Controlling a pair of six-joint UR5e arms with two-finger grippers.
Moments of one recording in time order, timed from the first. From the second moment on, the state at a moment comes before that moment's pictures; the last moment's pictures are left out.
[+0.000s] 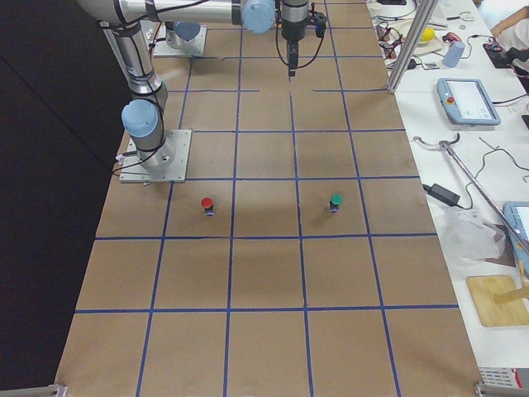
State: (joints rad) left arm -1.07 -1.92 -1.82 -1.16 1.58 0.10; right arm 1.58 -1.52 1.56 -1.64 -1.58 0.02
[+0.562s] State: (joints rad) left arm -1.07 -1.90 -1.83 -1.17 1.58 0.11; right arm 1.58 -1.52 1.56 -1.64 -1.58 0.02
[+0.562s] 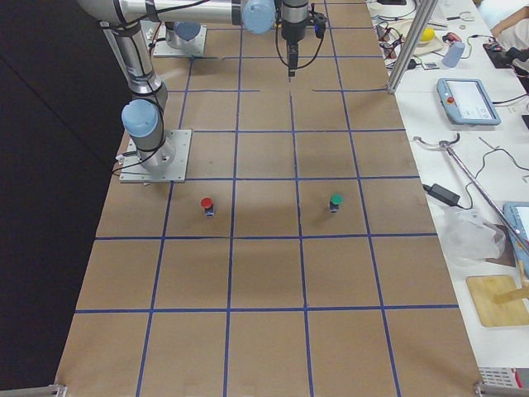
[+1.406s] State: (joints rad) left arm -1.06 -1.92 -1.82 -1.16 1.57 0.11; right arm 1.58 -1.52 1.56 -1.64 -1.58 0.02
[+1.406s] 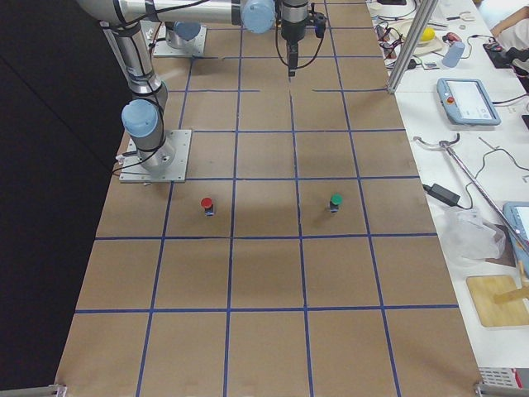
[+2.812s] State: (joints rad) left arm -1.29 -1.82 -1.63 -1.47 1.22 -0.28; right arm 1.58 -1.53 1.56 -1.65 -1.59 0.02
